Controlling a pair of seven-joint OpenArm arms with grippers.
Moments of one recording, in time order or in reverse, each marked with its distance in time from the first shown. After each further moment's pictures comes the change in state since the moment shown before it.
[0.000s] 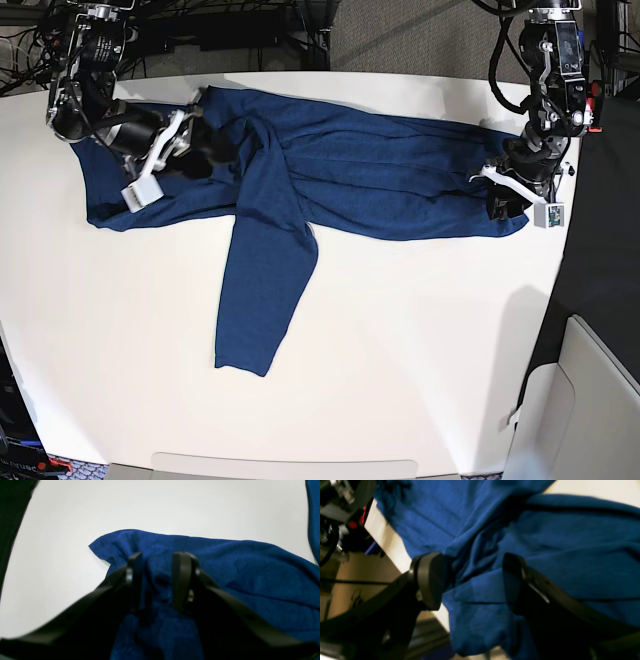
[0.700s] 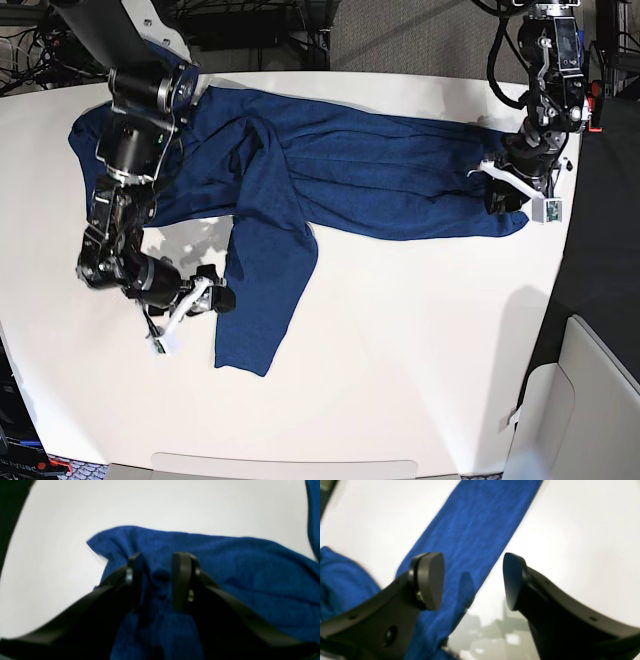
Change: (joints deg) left arm 1.1 0.2 0.1 0.4 0.0 0.0 -0.1; right arm 40.8 -9.7 1.7 -37.1 -42.3 -0.2 12.6
